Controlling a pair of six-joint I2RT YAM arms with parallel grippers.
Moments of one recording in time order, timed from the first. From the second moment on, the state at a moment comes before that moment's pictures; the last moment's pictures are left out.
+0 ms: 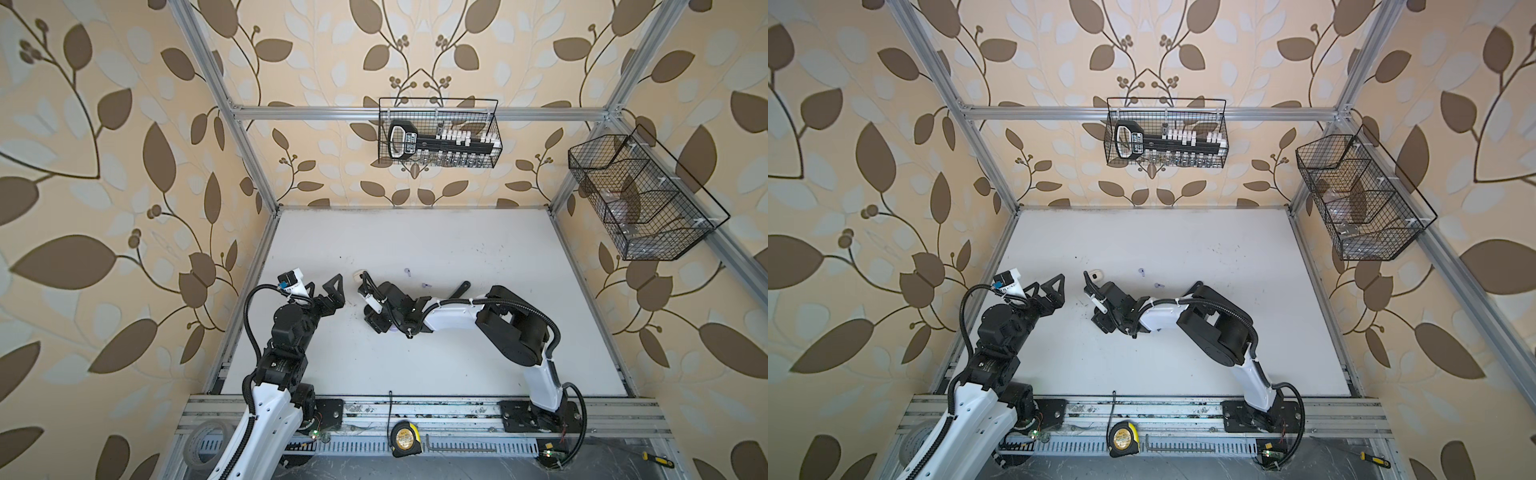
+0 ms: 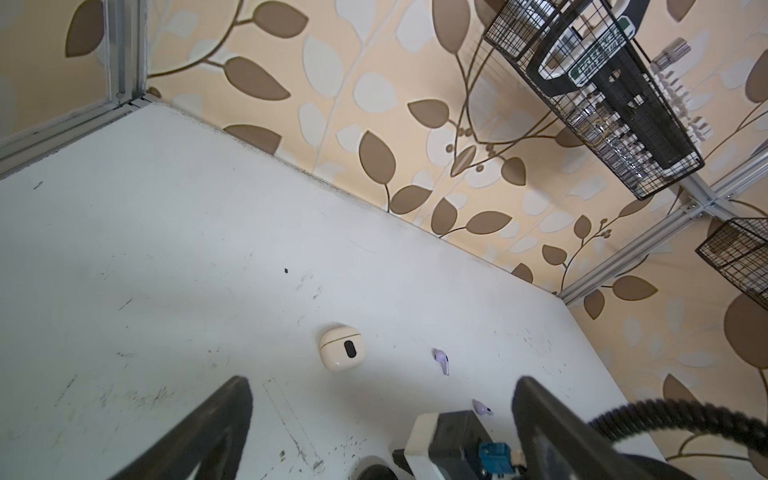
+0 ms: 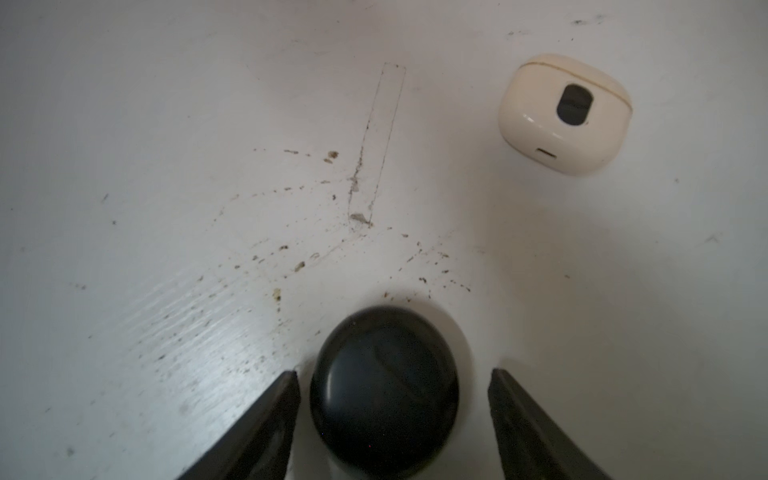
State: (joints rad) left arm -0.13 0.48 0.29 0.06 0.02 -0.55; right arm 0.97 2.11 1.28 0.04 0.08 -0.01
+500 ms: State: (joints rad) left arm -0.13 0.49 0.28 0.05 0.02 -0.55; right arm 1.00 2.13 1.28 0.06 0.02 -0.01
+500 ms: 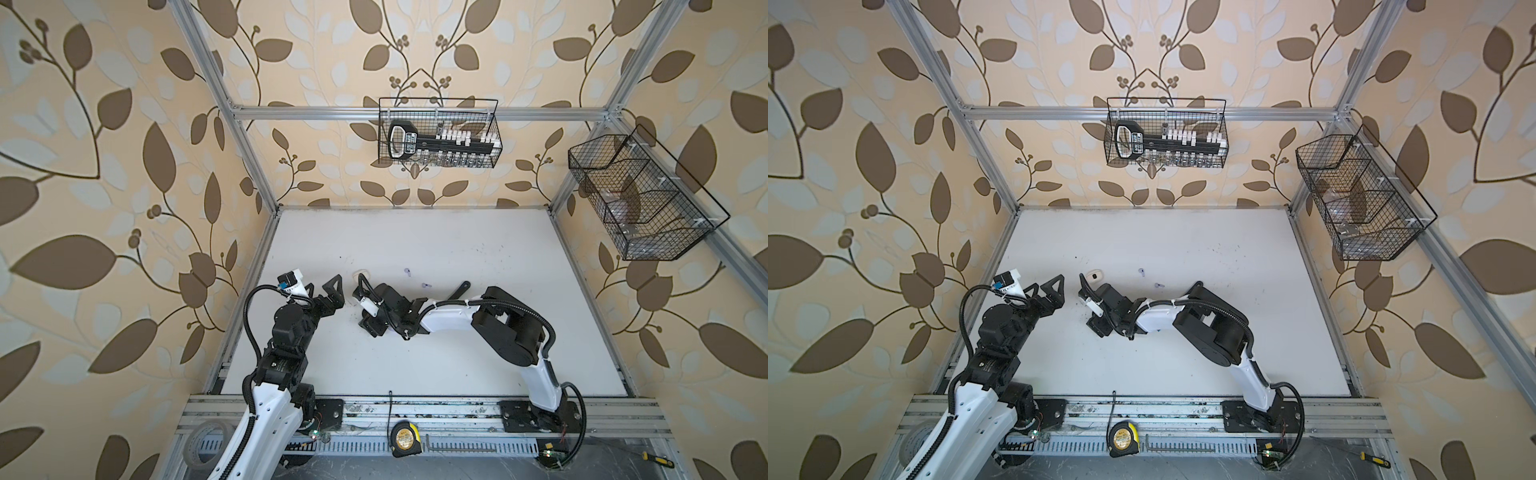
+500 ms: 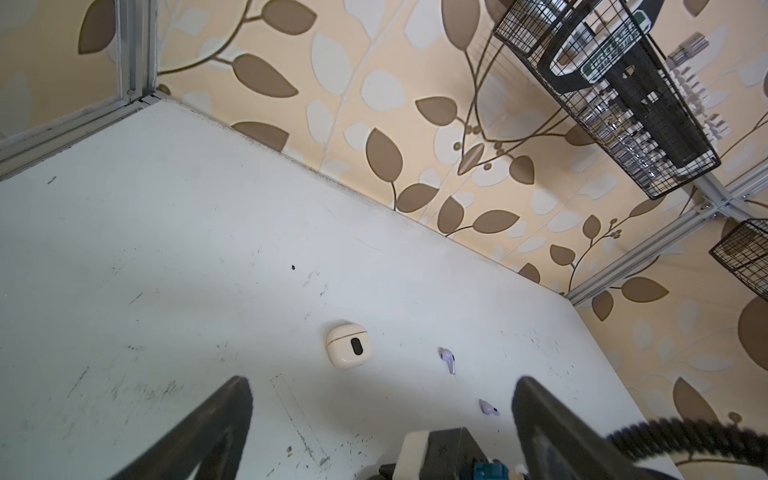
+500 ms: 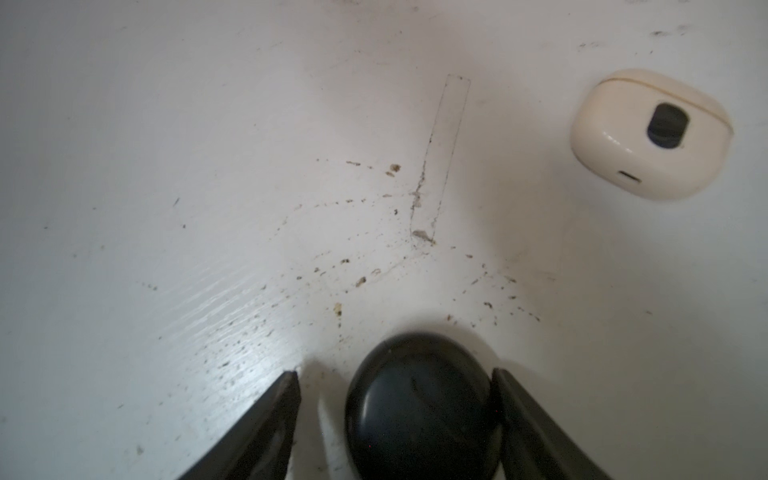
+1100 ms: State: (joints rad) left arm -0.13 0.49 0.28 0.05 0.02 -0.55; right arm 1.08 2.05 1.18 0.07 0.04 0.00
